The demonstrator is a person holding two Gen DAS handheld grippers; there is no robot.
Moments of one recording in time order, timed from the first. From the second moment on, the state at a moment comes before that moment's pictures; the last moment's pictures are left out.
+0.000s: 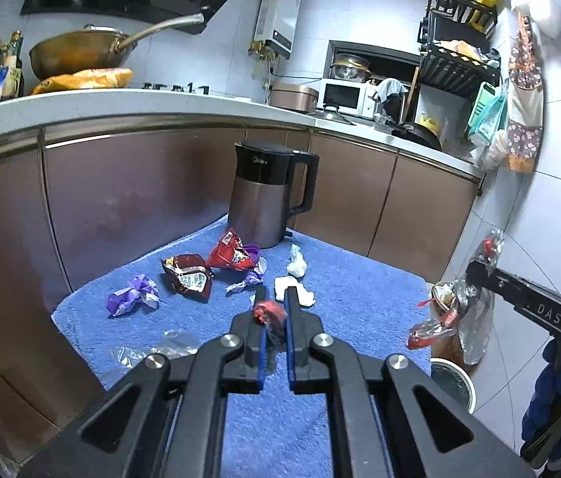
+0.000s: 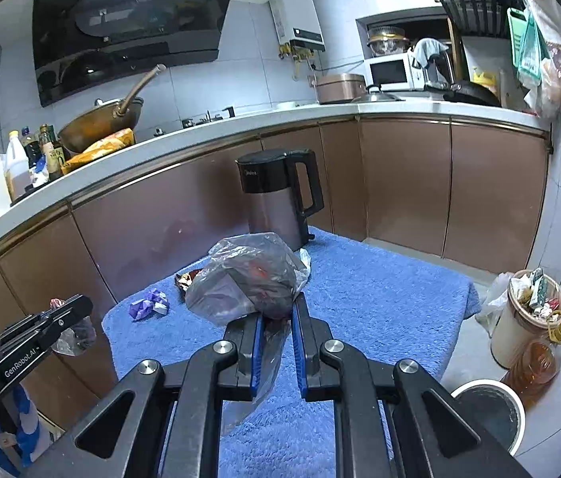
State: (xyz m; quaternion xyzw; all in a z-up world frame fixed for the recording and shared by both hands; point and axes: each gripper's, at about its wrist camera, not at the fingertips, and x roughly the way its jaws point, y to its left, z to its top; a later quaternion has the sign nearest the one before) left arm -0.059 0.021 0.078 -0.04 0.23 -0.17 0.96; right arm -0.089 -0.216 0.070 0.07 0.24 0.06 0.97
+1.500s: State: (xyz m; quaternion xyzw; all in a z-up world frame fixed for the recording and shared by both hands) left arm -0.089 -0.218 0.065 0.15 0.27 -0.28 0.91; right arm -0.189 -0.409 0.031 0.15 0.20 -0.11 0.96
